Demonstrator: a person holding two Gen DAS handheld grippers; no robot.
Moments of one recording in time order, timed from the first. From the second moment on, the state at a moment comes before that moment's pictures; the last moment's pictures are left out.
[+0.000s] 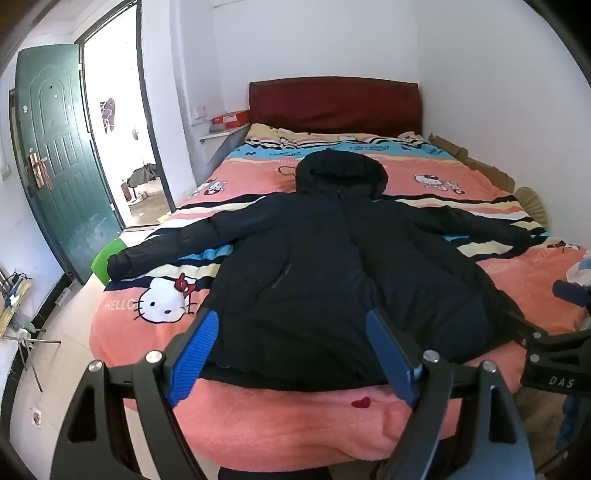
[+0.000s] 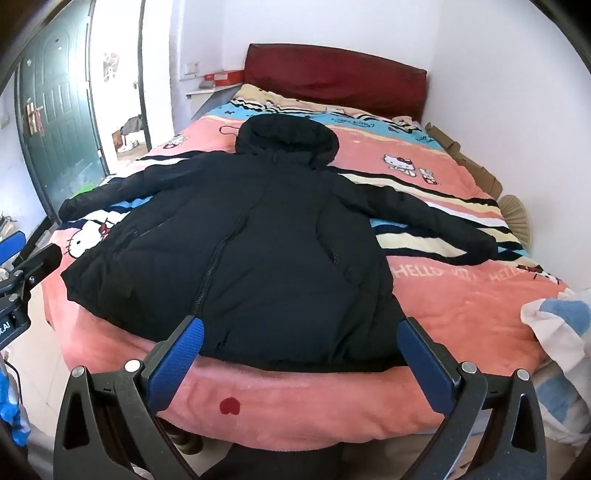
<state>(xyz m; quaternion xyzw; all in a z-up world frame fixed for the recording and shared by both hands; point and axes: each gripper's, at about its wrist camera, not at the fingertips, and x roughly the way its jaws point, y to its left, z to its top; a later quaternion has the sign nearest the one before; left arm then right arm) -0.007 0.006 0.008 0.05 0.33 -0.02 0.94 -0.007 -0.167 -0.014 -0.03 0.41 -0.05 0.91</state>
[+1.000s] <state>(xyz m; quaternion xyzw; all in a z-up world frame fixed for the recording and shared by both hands) 0.014 0.006 -0.008 0.05 0.34 -0.03 0.94 0.021 -0.178 -0.023 -0.02 0.42 -0.07 0.90</state>
